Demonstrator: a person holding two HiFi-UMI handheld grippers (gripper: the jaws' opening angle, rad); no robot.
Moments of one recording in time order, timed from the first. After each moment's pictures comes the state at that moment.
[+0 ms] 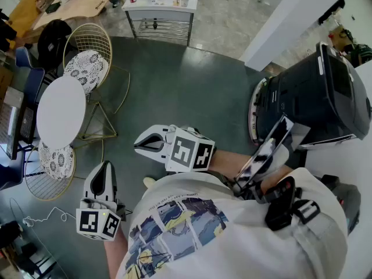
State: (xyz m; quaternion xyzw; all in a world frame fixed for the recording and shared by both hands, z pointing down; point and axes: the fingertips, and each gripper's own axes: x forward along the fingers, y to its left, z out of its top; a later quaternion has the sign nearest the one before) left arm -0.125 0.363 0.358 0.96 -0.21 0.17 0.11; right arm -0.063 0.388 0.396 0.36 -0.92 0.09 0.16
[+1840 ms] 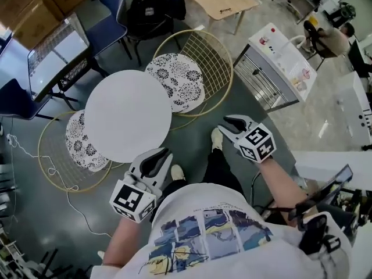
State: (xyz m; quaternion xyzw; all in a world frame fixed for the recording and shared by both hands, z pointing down) left arm -0.120 -0.060 0.408 0.93 -0.28 0.12 0.19; right arm 0.059 -0.113 0.524 0.37 -0.86 0.21 0.29
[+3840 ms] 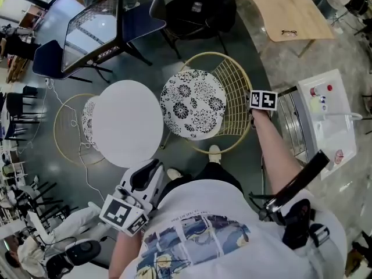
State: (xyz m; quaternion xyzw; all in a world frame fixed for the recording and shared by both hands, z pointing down) left arm 0.020 -0.257 0.389 0.81 -0.51 0.17 0.24; right arm 0.244 -0.553 0.738 0.41 -0.77 0.41 0.27
